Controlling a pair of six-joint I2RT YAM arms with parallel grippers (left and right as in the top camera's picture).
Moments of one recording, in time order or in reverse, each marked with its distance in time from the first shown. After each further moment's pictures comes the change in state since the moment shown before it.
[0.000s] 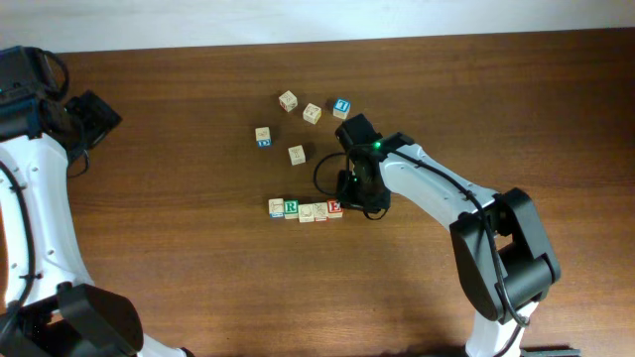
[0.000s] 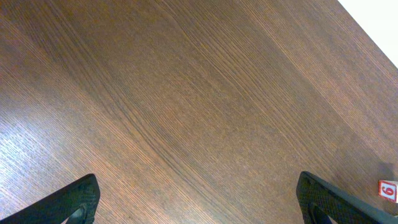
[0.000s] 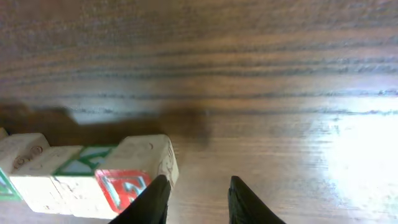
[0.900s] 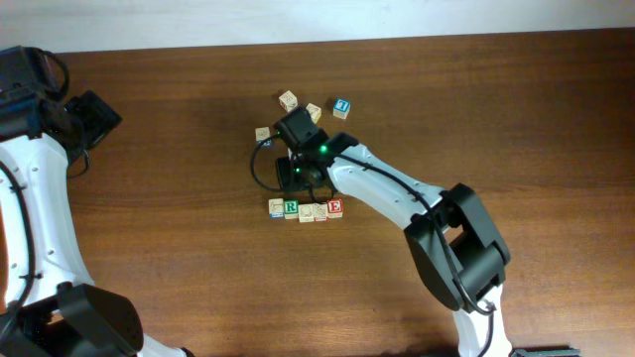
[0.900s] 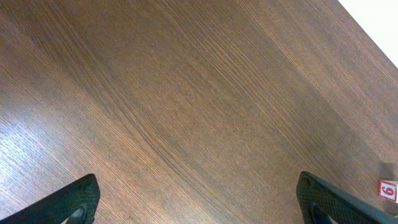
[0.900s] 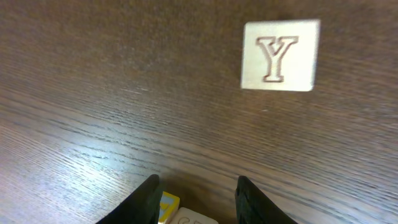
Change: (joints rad) left arm 0.000 0.000 0.000 0.000 0.000 0.000; right arm 0.183 0.168 0.240 0.250 0.040 -0.144
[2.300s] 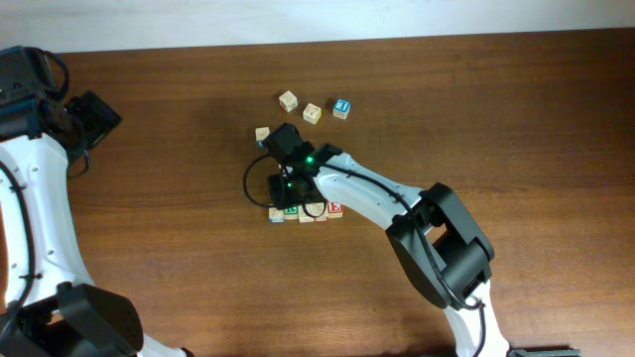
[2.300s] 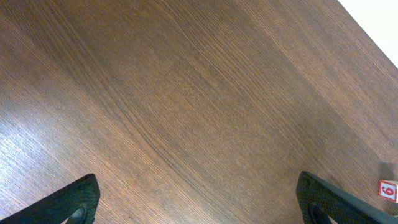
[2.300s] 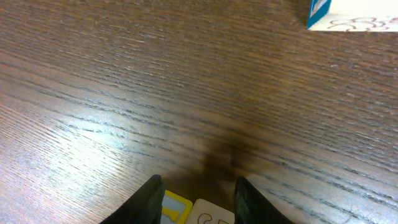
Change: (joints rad) left arm 0.000 0.000 0.000 0.000 0.000 0.000; right arm 0.048 0.053 0.000 -0.029 -0.038 0.004
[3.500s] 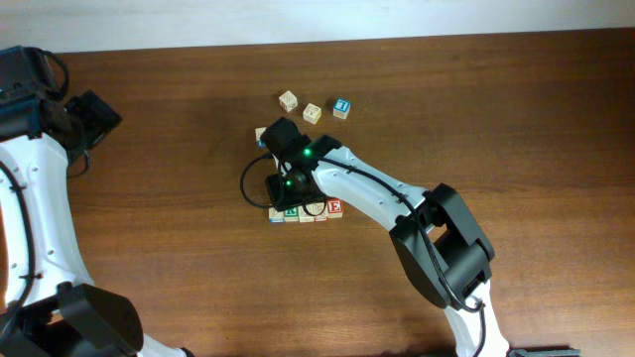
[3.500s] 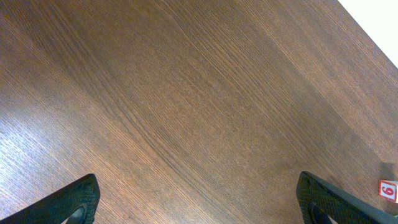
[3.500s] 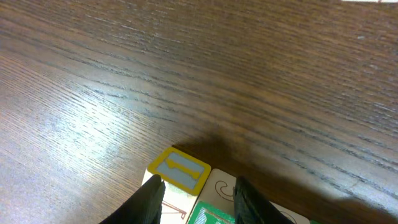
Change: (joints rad) left arm 0.000 0.000 0.000 0.000 0.000 0.000; right arm 0.000 0.000 0.078 -0.147 -0.065 -0.047
